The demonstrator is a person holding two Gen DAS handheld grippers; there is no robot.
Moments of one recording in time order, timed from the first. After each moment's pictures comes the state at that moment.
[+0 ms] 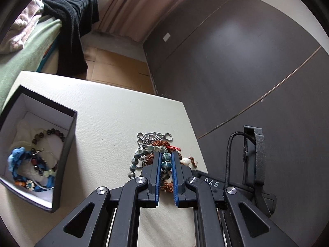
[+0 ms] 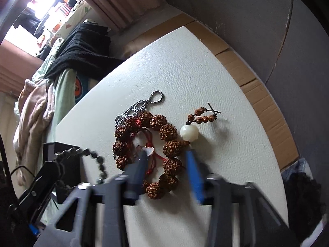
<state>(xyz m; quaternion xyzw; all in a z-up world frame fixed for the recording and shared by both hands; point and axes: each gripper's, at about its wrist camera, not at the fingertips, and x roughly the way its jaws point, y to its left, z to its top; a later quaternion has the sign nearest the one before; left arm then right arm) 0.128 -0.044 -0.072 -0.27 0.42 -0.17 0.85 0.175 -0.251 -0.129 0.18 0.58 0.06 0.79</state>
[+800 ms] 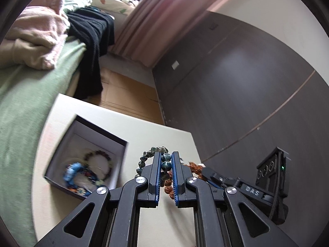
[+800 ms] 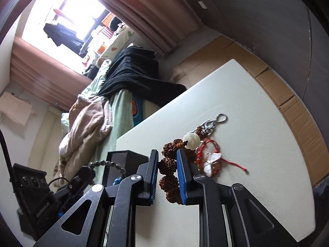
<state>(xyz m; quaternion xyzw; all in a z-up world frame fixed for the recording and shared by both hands) 0.088 0.031 -0.025 -0.30 0.35 -0.12 0.88 0.145 -0.235 -0.062 0.26 0.47 0.19 0.82</state>
